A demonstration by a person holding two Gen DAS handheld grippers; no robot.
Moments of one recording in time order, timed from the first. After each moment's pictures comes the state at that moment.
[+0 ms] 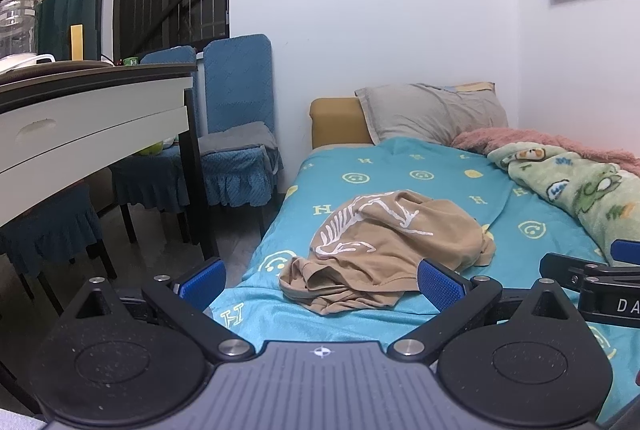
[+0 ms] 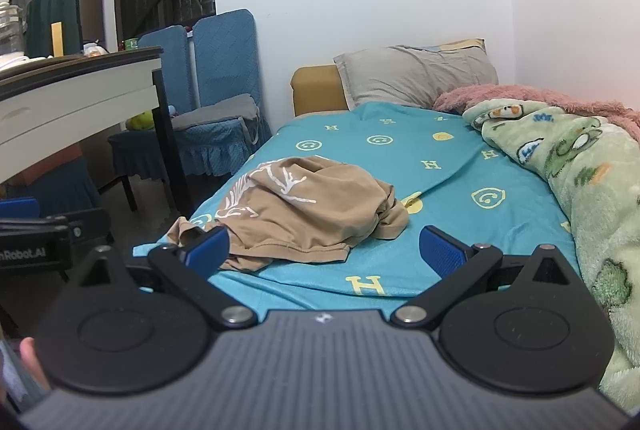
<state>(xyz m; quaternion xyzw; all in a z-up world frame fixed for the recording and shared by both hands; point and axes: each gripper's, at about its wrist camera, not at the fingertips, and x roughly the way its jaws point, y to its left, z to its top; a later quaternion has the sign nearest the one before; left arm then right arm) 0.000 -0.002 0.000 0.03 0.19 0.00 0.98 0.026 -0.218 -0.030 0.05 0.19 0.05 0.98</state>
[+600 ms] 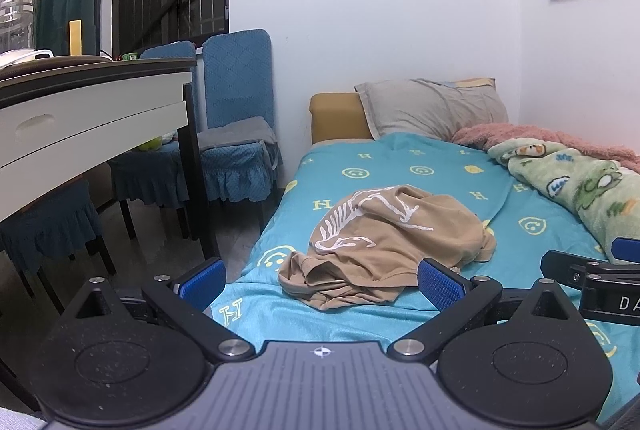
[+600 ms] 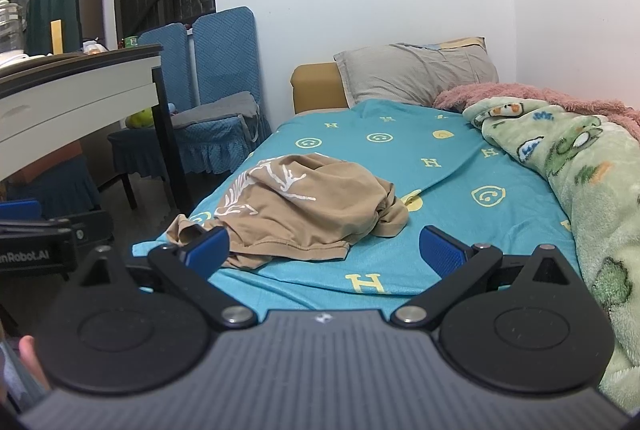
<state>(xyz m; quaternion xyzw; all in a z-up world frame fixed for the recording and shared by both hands) -0.003 0.008 -0.014 0.03 0.20 0.00 0.98 0.028 -0.218 -0.031 0.04 0.19 0.05 0.98</state>
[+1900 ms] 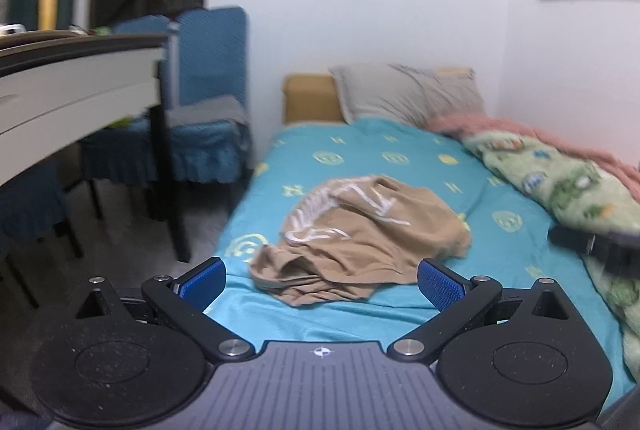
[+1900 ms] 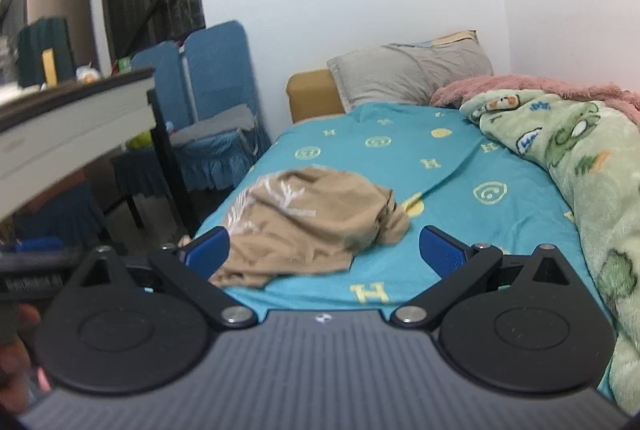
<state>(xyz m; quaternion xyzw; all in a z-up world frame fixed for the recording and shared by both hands) 0.039 0.011 -0.001 0.01 0.25 -0.06 0.97 0.038 -0.234 -0.011 0.09 0.18 0.04 0.98</state>
